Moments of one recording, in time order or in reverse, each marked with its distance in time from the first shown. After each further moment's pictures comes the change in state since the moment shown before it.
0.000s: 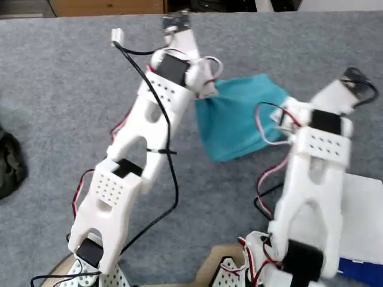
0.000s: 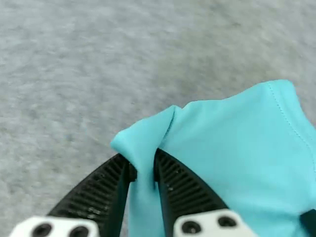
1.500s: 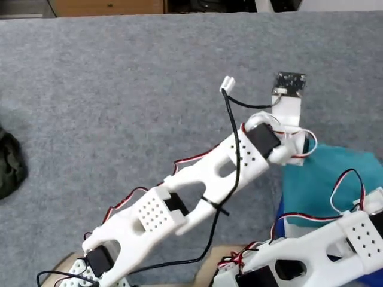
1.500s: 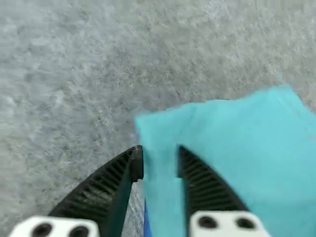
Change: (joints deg) left arm 25.2 9.9 -1.0 -16.2 4.0; right arm 48.6 -23.0 28.0 -16.4 31.9
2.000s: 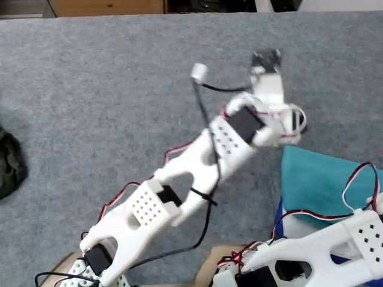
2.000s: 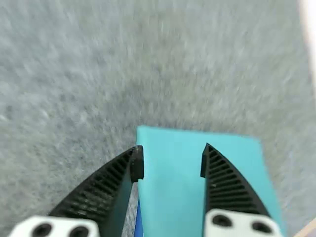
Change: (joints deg) left arm -5.7 -2.6 -13.6 9.8 3.3; right arm -0.7 -0.1 -17.8 18.5 0.0
